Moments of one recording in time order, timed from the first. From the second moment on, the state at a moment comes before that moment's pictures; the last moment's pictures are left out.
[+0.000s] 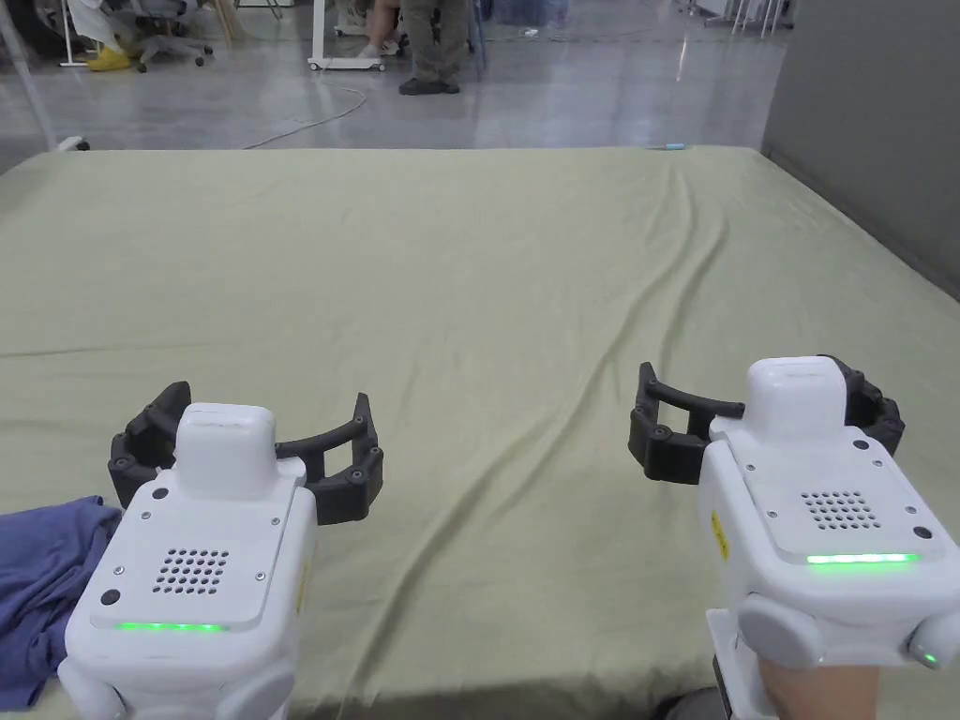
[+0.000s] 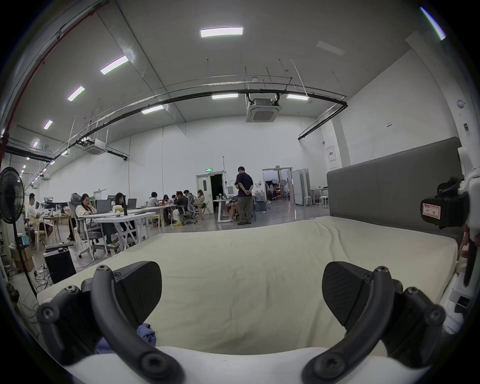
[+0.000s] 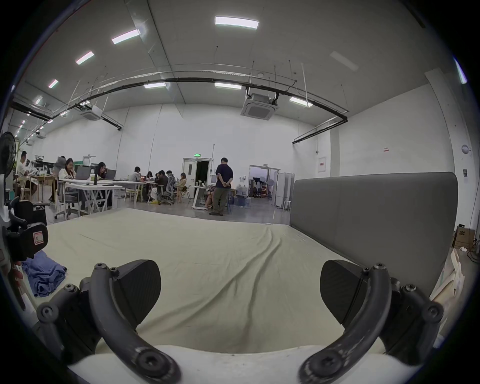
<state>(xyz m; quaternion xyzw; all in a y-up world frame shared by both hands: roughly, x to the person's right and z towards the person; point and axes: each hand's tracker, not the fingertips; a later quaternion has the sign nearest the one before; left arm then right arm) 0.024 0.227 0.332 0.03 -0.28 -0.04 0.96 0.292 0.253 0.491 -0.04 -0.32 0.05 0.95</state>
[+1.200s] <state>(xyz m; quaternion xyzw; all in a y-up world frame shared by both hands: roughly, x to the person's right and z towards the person) 0.022 0.228 0.330 0.01 -0.28 -0.04 0.96 0.285 0.285 0.478 -0.11 -0.38 -0.06 0.92</state>
